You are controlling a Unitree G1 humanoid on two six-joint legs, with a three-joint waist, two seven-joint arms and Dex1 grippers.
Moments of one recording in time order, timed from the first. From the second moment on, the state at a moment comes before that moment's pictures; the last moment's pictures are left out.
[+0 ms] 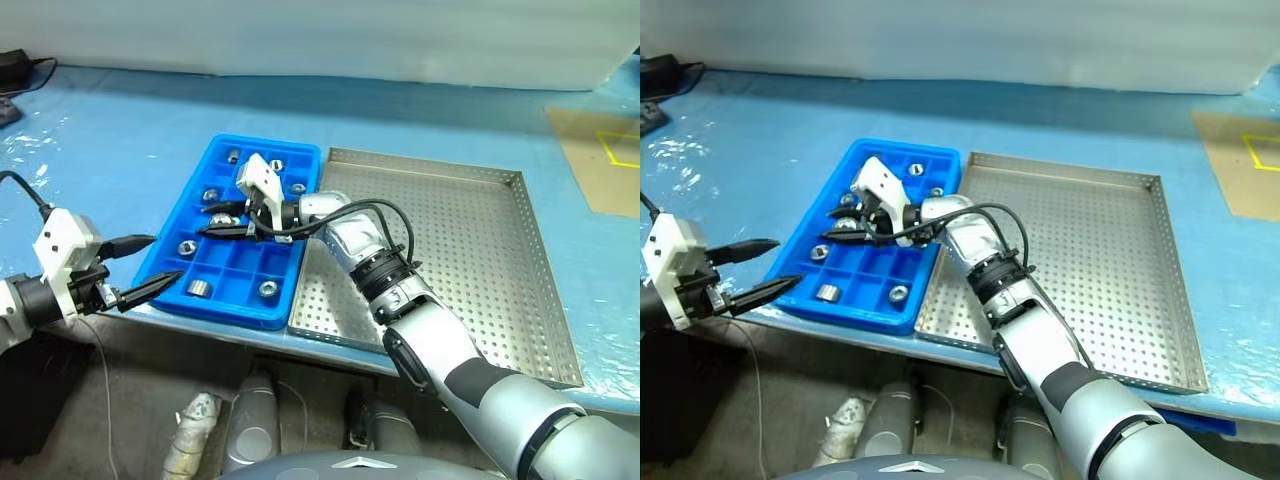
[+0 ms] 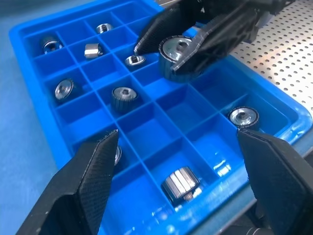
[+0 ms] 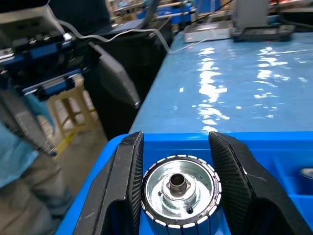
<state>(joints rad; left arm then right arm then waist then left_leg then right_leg) 0.17 0.84 0.62 -0.49 -0.61 0.66 -0.99 -1.00 0.12 0.27 0.70 0.15 0.19 1.07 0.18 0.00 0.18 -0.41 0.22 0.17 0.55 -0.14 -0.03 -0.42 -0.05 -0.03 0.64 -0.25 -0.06</state>
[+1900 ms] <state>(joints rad) -0.55 0.52 -0.06 0.30 -0.34 0.27 -1.02 -0.49 -0.48 0.01 0.07 0.16 0.46 0.81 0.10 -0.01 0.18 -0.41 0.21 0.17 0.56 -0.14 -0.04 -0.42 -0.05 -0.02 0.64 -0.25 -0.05</state>
